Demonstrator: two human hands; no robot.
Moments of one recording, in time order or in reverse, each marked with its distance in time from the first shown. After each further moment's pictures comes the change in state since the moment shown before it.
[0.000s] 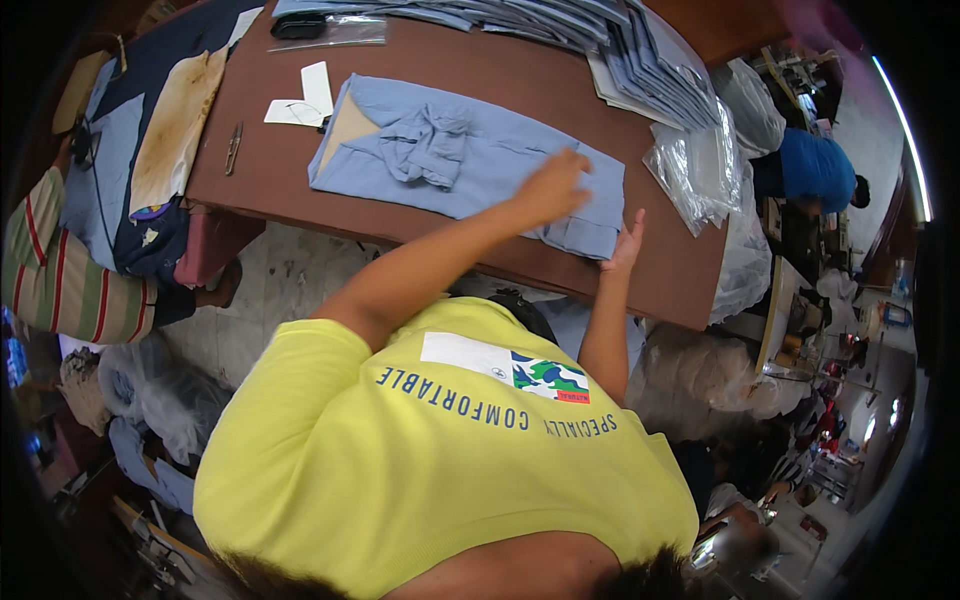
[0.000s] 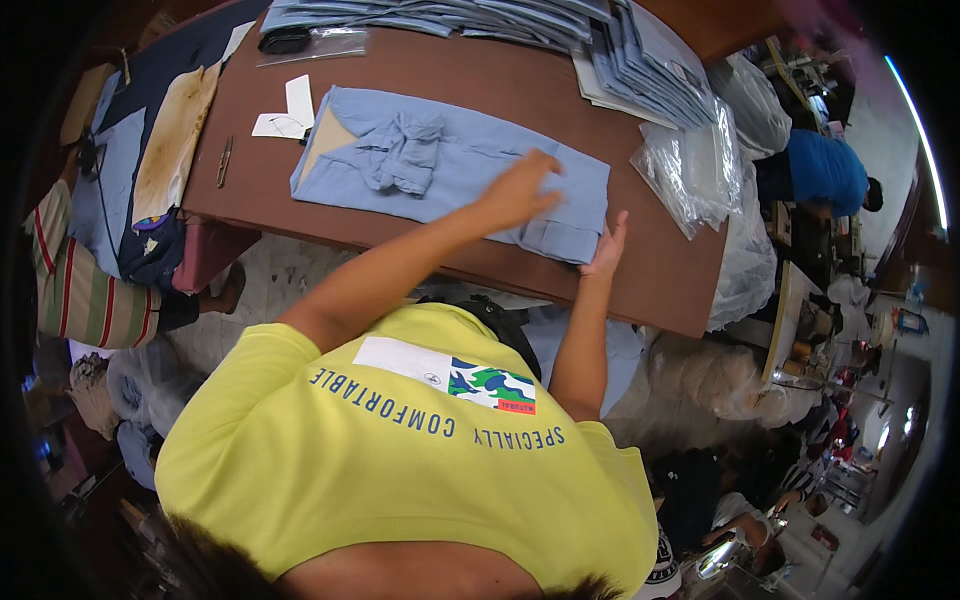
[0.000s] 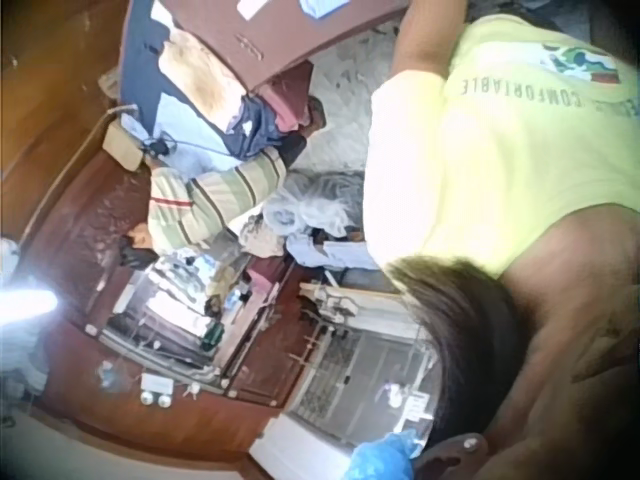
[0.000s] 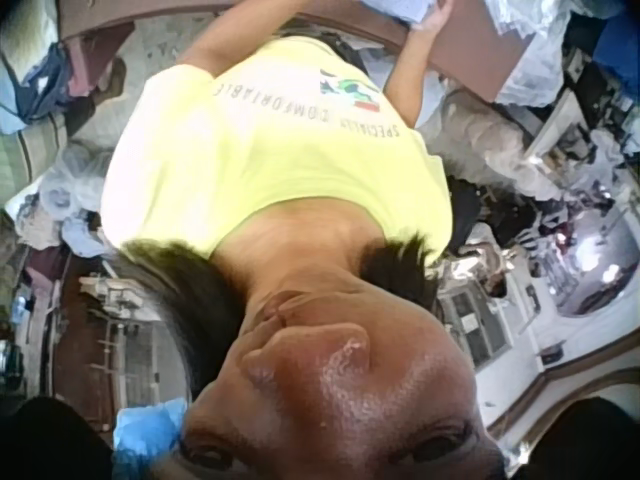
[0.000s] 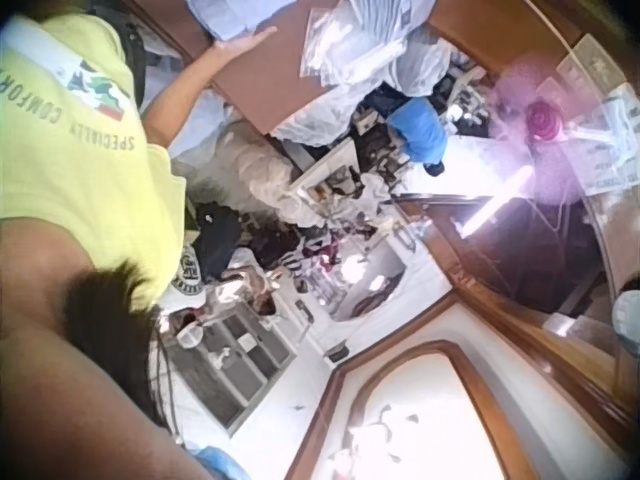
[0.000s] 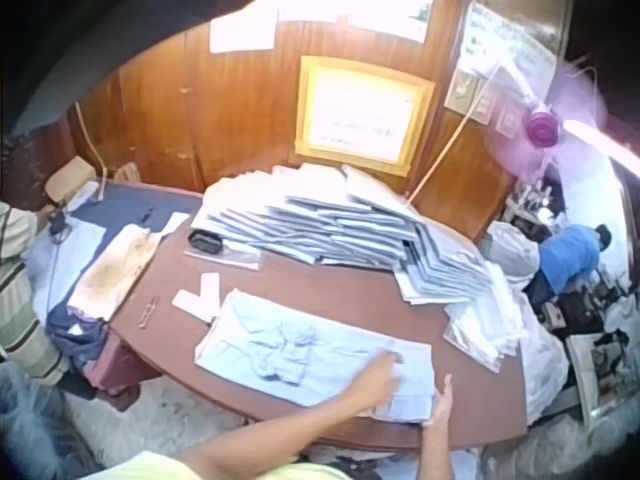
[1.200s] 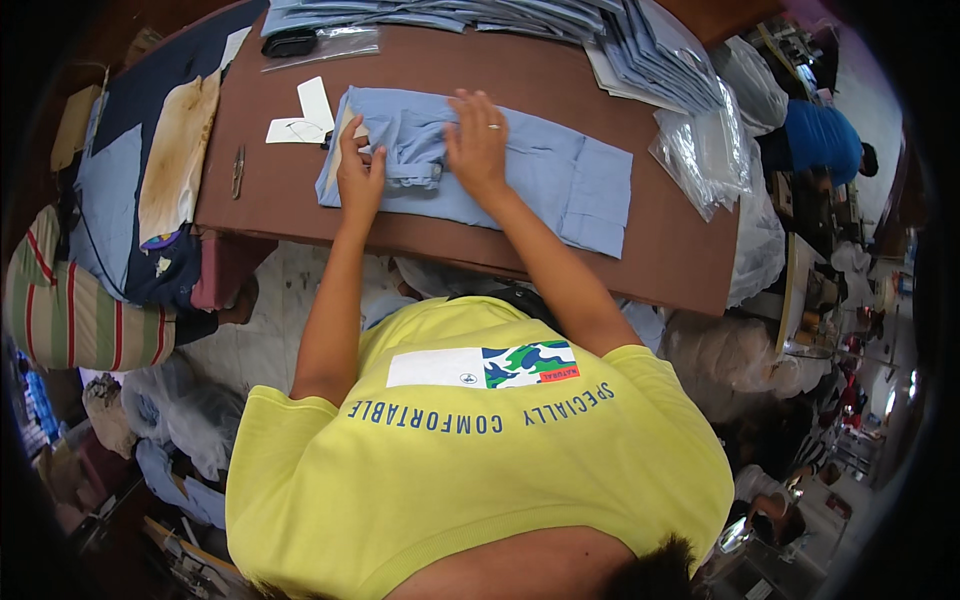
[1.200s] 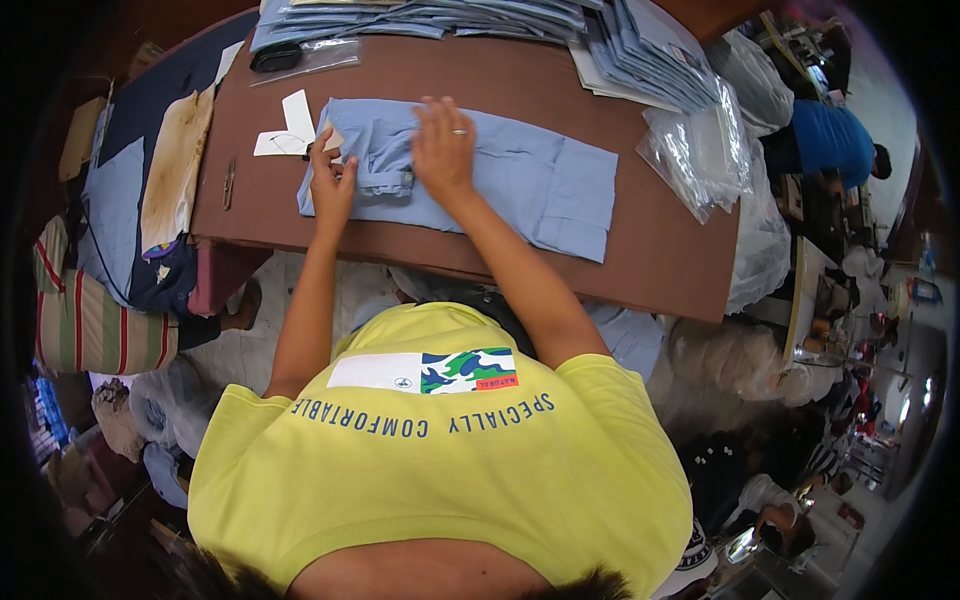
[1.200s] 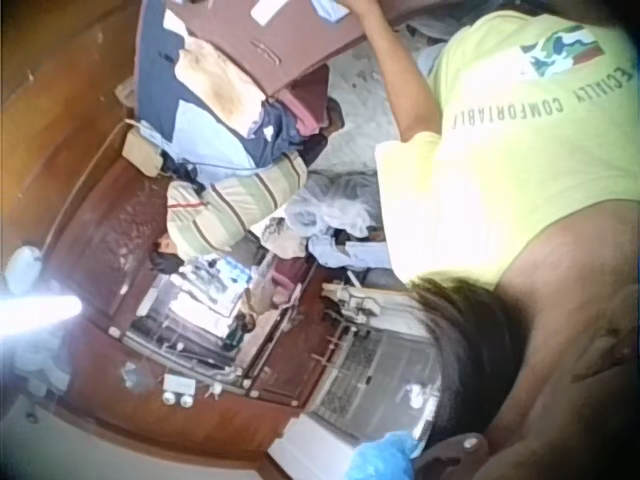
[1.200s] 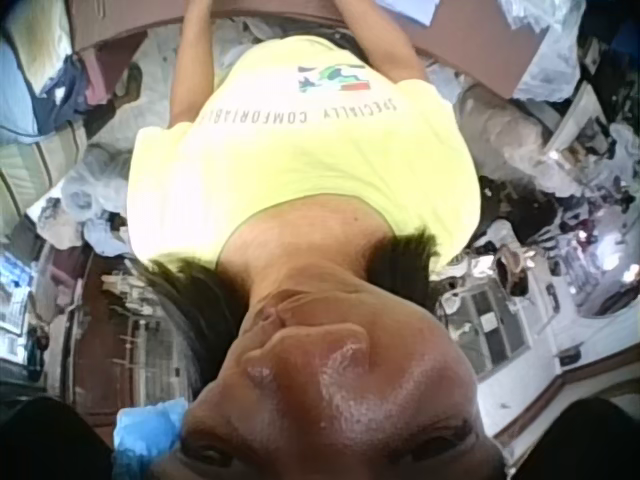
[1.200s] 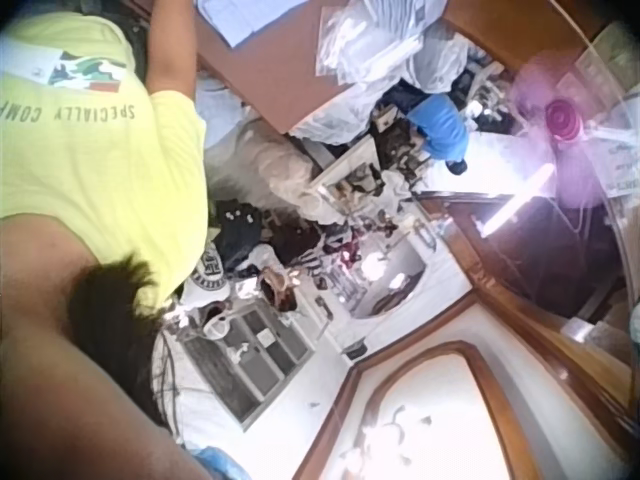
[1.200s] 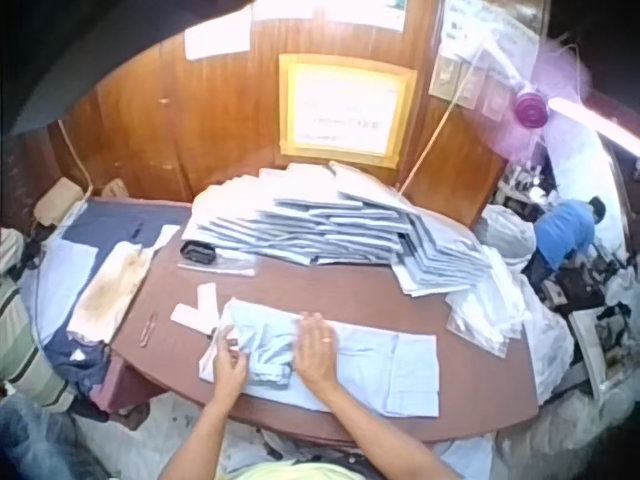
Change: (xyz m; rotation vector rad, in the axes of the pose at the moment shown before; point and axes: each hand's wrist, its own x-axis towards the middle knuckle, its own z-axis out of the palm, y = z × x) left_hand -0.092 -0.080 -0.183 0.089 0.642 -0.332; right_hand 0.035 0.164 0.210 -1.657 -0.258 -1.363
